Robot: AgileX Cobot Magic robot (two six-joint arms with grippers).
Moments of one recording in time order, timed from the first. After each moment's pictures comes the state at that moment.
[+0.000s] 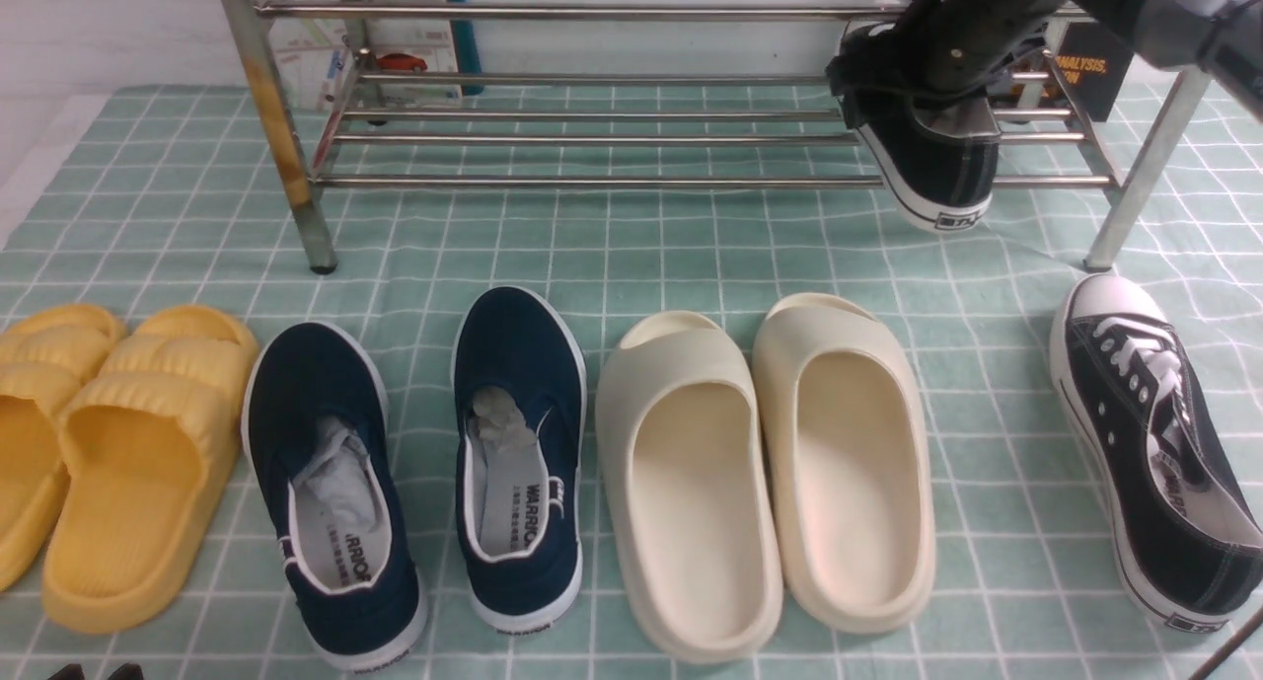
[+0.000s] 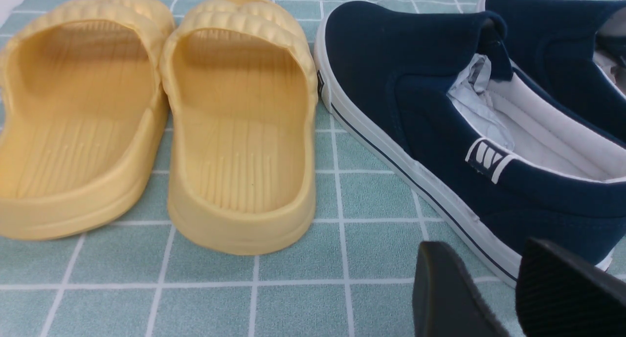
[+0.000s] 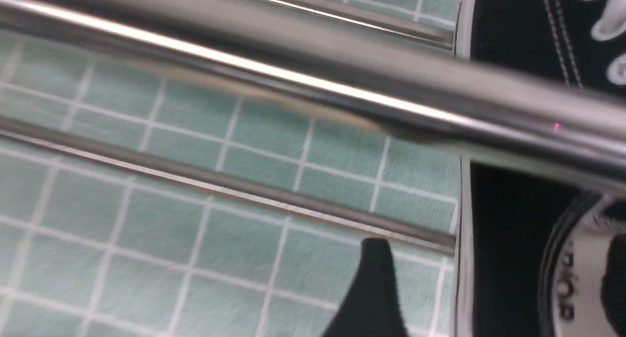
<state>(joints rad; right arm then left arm) 0.25 2.25 -2.29 0.04 1.00 0.05 -0.07 -0.01 0.03 -0.02 0.39 -0.06</state>
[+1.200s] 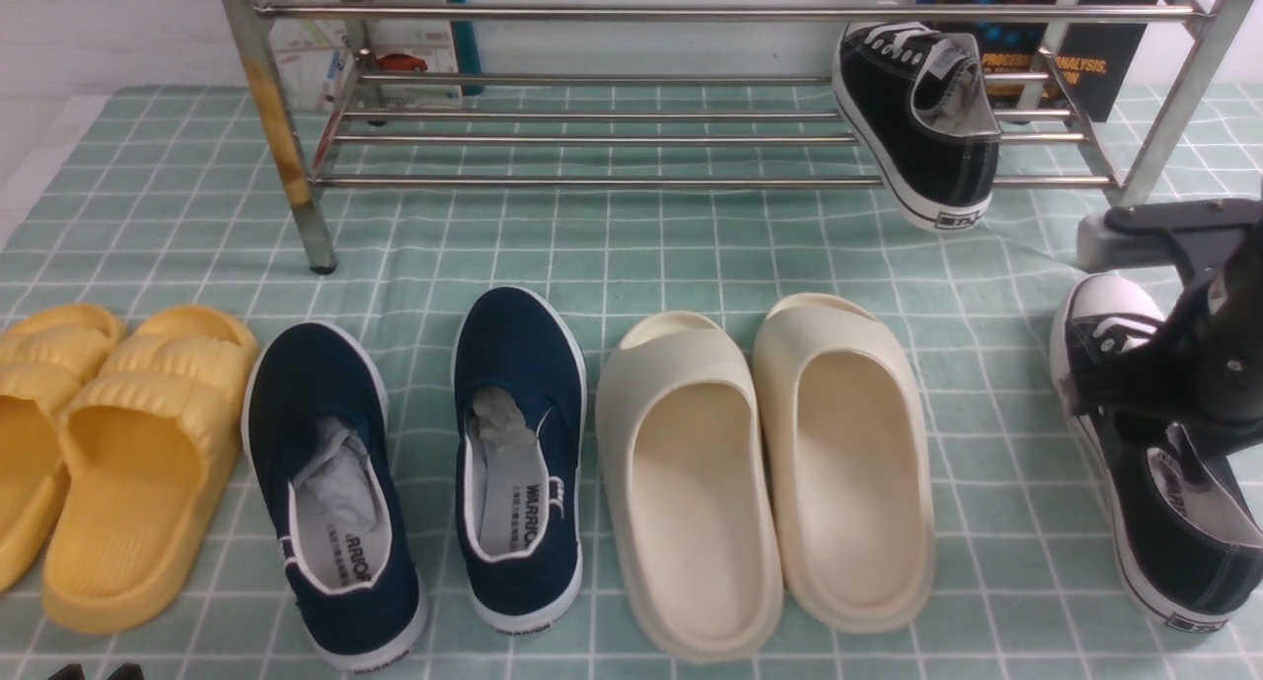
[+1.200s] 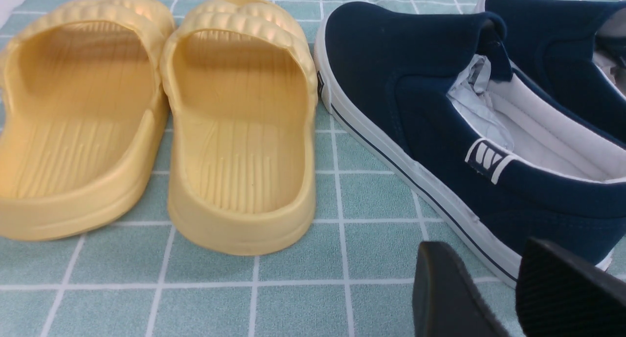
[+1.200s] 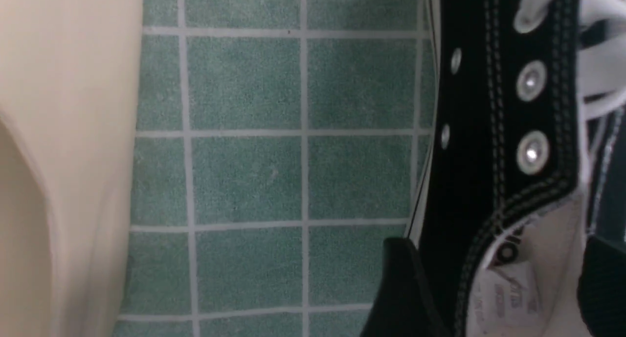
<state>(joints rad) 0.19 1.62 -1.06 -0.11 0.87 0.30 -0.07 -0.01 0.03 -0.02 0.39 -0.06</state>
